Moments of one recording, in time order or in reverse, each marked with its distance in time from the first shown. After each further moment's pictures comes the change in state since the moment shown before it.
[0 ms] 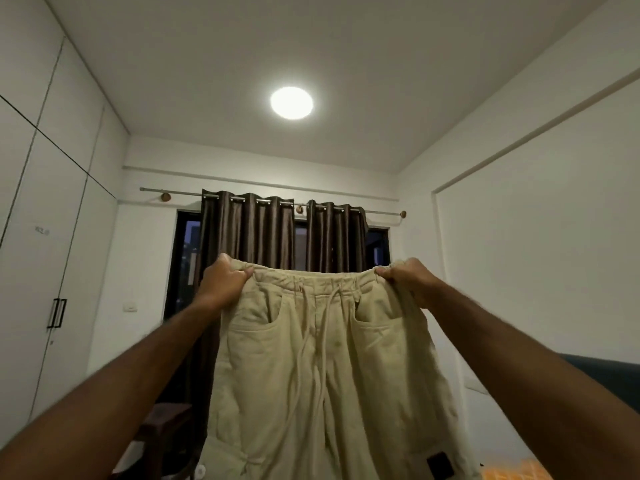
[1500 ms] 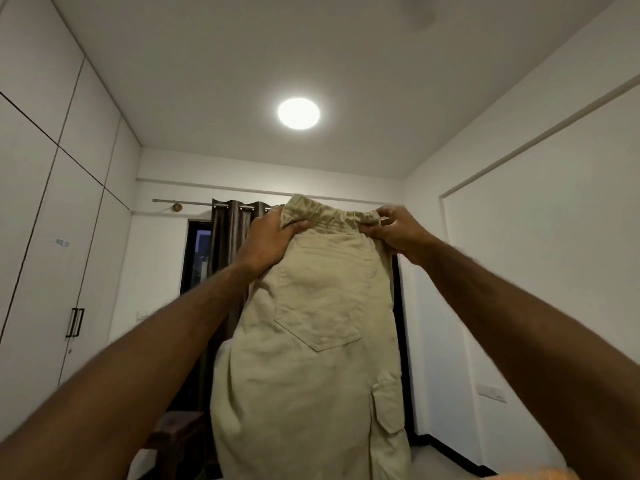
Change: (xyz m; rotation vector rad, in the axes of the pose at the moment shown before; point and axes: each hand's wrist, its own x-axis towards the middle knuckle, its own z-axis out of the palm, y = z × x) left_hand 0.009 0.088 -0.024 -0.069 -0.006 0.501; right_hand -0.011 -0.099 0.008 0.157 -0.090 -0.440
